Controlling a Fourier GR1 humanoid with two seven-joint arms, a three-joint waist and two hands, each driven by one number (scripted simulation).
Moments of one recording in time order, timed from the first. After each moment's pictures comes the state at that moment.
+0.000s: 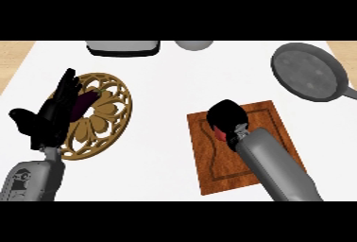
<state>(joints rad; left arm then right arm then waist) -0.23 0.20 0.10 -1.46 0.02 0.06 0.07 -0.59 -0.16 0.45 -1.09 1.21 0.56 0.05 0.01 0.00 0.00</state>
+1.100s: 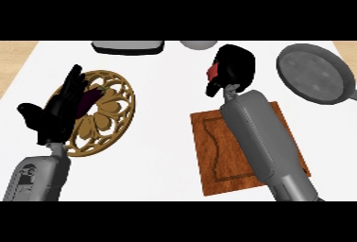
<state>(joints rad) -0.26 0.18 0.09 -1.45 0.01 0.06 0.08 -0.85 0.00 0.10 -1.01 1.16 -0.01 0.76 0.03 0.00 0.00</state>
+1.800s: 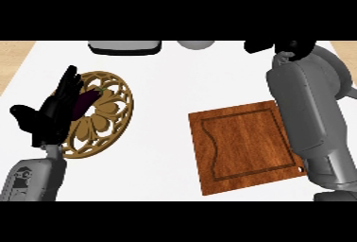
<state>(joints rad) -0.24 0.19 0.10 -1.47 0.01 0.05 0.09 -0.97 -0.17 -0.16 -0.94 1.05 -0.33 0.66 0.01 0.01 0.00</state>
